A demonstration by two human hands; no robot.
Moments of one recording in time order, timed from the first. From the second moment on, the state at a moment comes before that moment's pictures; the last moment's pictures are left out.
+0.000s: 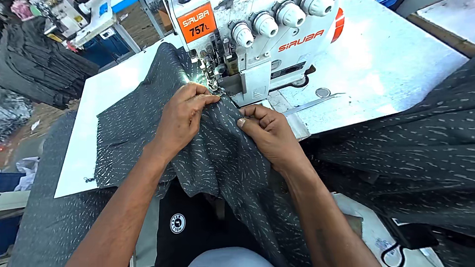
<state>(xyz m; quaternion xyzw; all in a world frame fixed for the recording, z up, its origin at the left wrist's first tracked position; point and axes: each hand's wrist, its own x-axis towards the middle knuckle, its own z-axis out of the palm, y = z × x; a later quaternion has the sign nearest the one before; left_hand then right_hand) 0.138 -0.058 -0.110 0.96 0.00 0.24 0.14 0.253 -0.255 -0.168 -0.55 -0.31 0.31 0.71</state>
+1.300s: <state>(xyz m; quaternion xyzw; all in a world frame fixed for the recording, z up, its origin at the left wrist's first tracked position) 0.022 0.051 -0.016 0.93 0.32 0.16 0.06 0.173 -0.319 -0.159 -0.42 -0.57 0.41 0.57</state>
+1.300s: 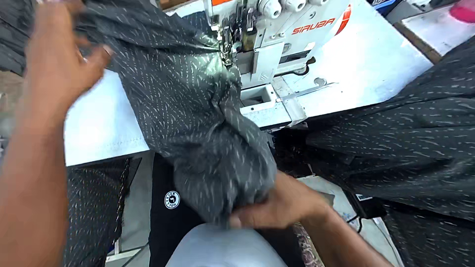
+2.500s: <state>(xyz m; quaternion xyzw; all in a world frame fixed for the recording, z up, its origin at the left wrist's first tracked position) -0.043 -0.036 -0.127 0.58 0.34 0.45 0.59 0.178 -0.293 -0.285 -0.75 -0.32 0.10 0.57</state>
